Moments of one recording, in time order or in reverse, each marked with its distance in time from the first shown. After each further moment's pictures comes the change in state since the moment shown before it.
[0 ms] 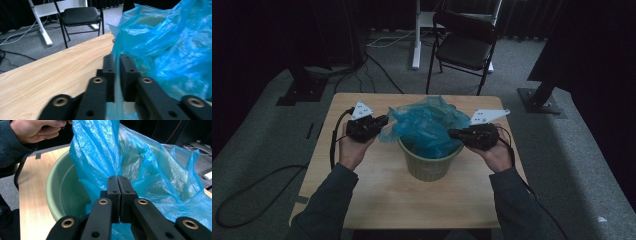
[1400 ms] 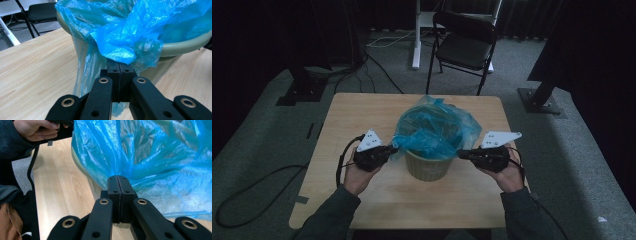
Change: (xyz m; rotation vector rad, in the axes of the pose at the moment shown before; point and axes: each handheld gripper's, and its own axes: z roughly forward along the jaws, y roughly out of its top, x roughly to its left) left arm -0.052 -0.047 -0.013 0.015 -0.182 0.069; right arm 0.023 -0.050 -0.023 0.010 0.041 -0.005
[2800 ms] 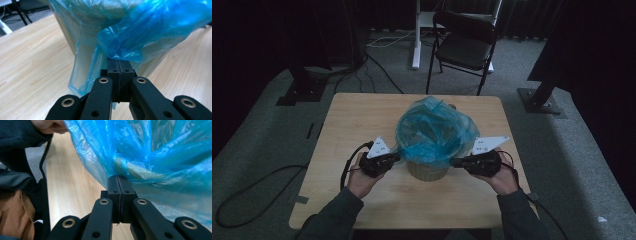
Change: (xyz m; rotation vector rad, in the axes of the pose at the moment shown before) left arm -0.007 -0.020 0.019 0.112 -0.003 0.050; right arm 0.008 -0.008 0.021 0.064 0.109 -0.025
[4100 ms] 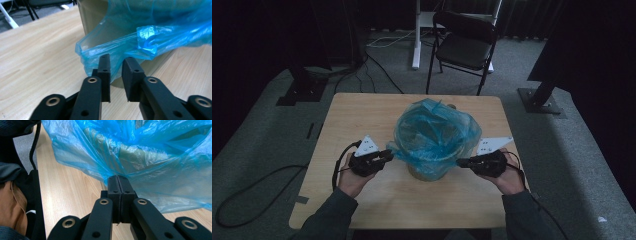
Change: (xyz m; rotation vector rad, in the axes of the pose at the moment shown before) left arm 0.017 -0.006 -0.025 -0.042 0.020 -0.055; right arm -0.007 -0.011 -0.009 0.058 -0.057 0.009
